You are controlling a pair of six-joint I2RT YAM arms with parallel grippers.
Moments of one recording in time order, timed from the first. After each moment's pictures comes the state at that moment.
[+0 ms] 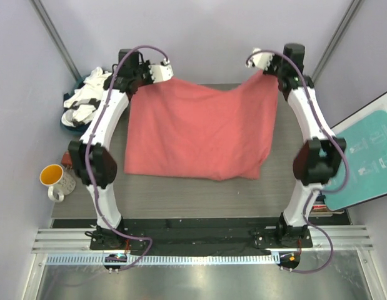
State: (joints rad) left arm -0.21 1.89 1.98 -0.60 0.08 1.21; right arm 0.04 1.82 1.80 -0.29 -0.02 -1.28
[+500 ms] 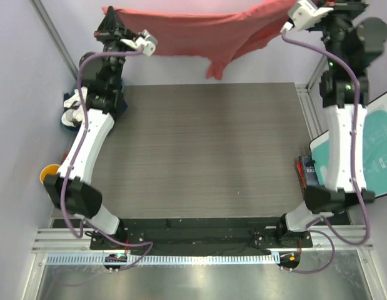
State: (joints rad) left arm -0.22 1.68 1.81 0.39 0.03 1.23; right arm -0.02 1.68 2.20 -0.12 -0.10 -1.38
